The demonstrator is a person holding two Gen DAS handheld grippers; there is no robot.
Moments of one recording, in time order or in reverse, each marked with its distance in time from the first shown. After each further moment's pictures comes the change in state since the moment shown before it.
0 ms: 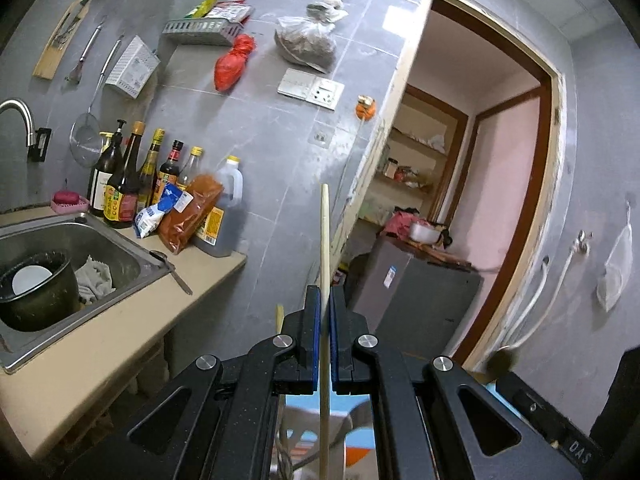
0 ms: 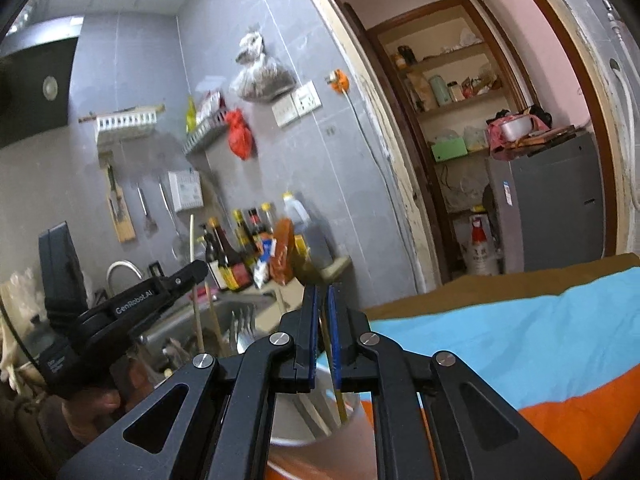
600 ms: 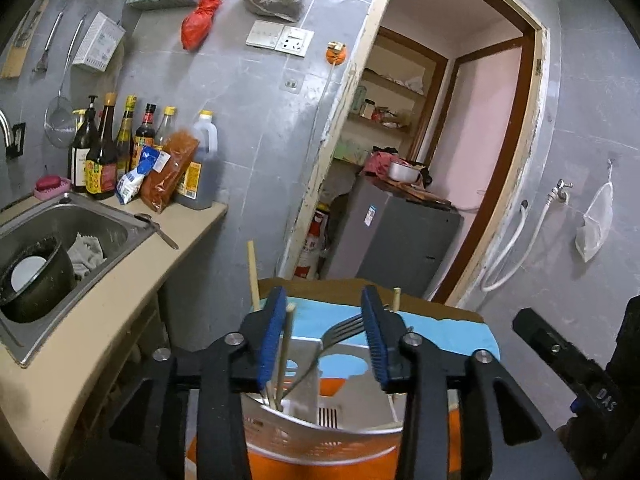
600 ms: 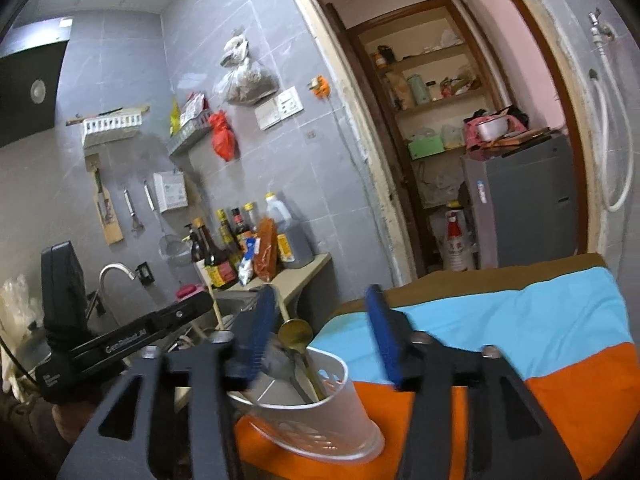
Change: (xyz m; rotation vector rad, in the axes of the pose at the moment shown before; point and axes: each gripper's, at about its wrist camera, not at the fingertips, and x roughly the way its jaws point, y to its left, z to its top) left arm -0.020 -0.020 -0.003 0.057 0.222 -0.071; right arm -0.048 0.011 0.019 0.019 0.004 -0.099
